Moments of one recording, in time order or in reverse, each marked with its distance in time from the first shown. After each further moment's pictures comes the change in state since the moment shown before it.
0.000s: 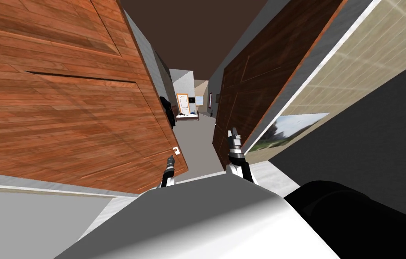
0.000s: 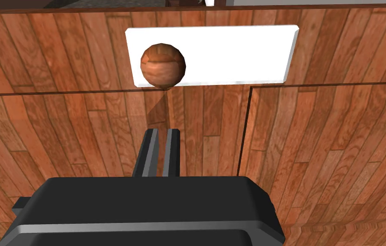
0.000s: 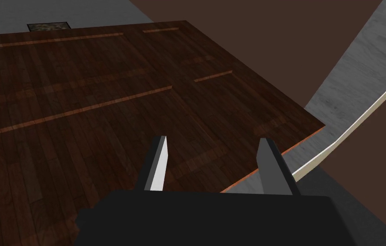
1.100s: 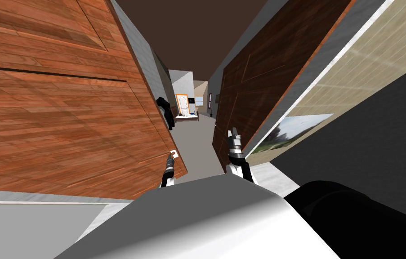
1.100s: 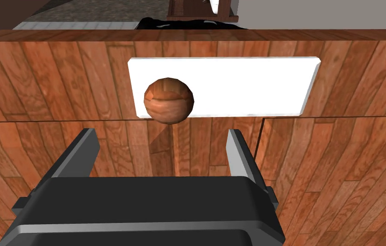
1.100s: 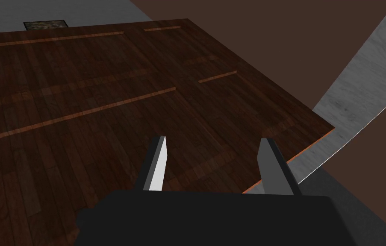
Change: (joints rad) arm 0.004 -0.003 0.010 0.007 0.010 -0.021 0.002
